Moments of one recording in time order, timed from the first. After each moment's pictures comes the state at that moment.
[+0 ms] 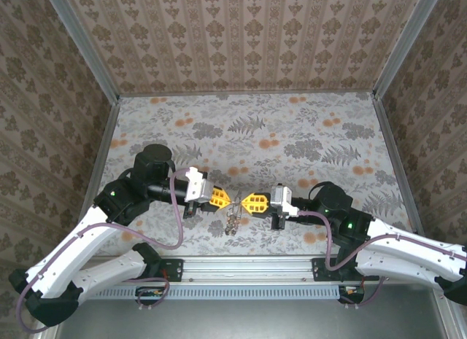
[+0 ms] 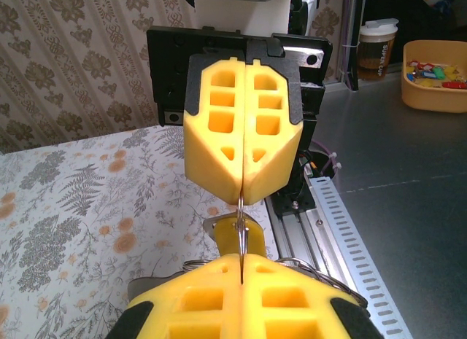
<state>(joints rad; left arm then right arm) -0.80 0.86 1.05 -0.65 0.89 0.50 1.05 0.76 0.60 0.26 -0.31 -0.20</state>
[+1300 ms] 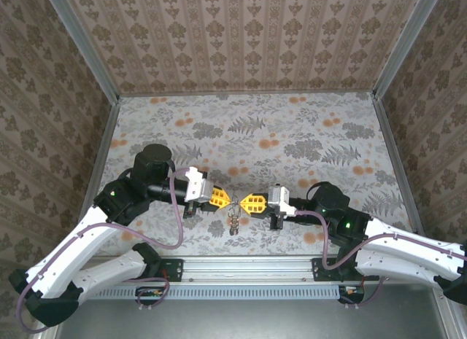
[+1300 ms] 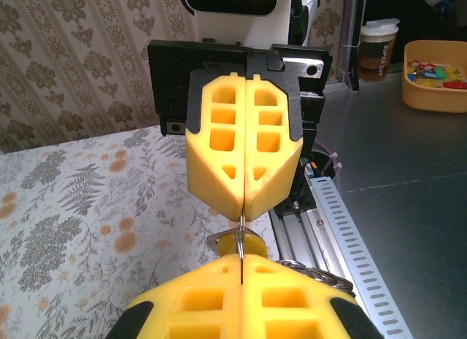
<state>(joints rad) -0.80 0.86 1.05 -0.65 0.89 0.50 1.05 0.78 0.60 0.27 -0.31 -0.20</state>
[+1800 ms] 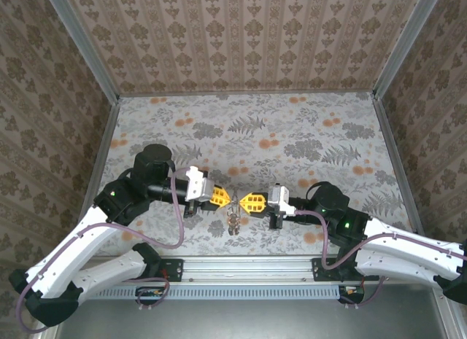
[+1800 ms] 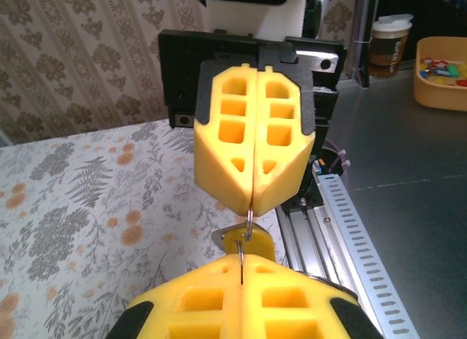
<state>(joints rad) -0.80 0.86 1.05 -0.64 0.84 0.48 1.05 0.78 0.59 0.29 -0.29 -0.20</state>
